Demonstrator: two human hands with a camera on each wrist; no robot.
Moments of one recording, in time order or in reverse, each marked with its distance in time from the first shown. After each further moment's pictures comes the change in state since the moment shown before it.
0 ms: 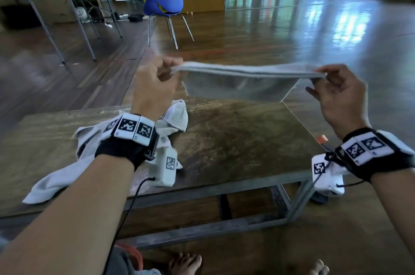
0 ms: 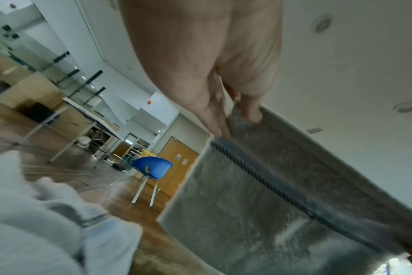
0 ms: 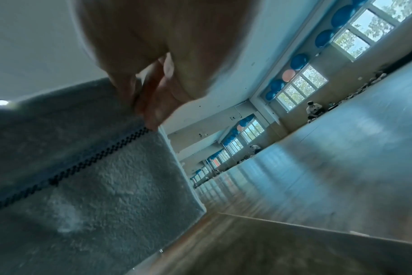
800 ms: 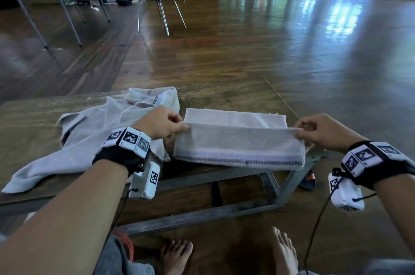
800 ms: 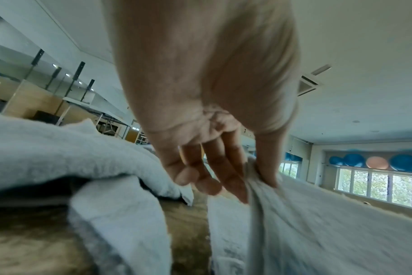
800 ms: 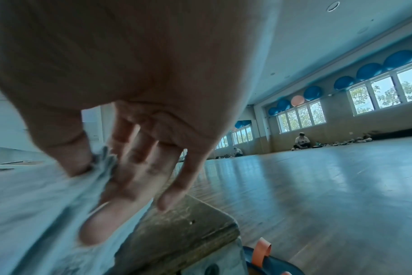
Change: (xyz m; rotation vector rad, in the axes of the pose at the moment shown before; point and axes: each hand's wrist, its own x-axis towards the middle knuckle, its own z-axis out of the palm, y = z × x) left_hand -0.051 -0.072 0.017 0.346 -0.740 -0.431; right_hand -0.042 0.038 -0.048 -0.660 -0.782 0.452
